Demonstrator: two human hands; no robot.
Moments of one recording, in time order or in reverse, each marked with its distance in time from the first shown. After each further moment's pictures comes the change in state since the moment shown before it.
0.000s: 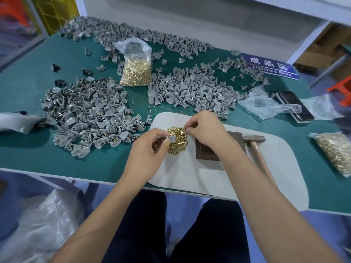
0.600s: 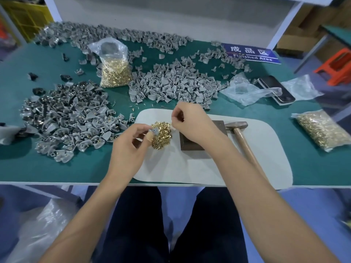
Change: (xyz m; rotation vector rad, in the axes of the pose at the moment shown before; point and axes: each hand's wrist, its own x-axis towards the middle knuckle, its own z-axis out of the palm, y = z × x) left_hand -0.002 0.012 -0.003 0.016 0.031 0.088; right_hand -0.032 0.001 -0.013 0.149 0.102 -0.108
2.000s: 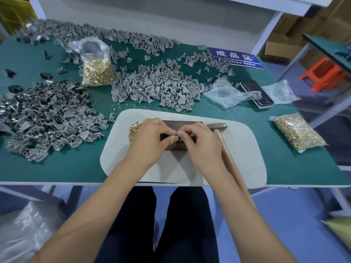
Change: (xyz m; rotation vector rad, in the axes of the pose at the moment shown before) left_hand 0.020 0.058 0.072 0.272 -0.273 0.147; right_hand -0.082 0.054 -0.005 0.109 0.384 0.021
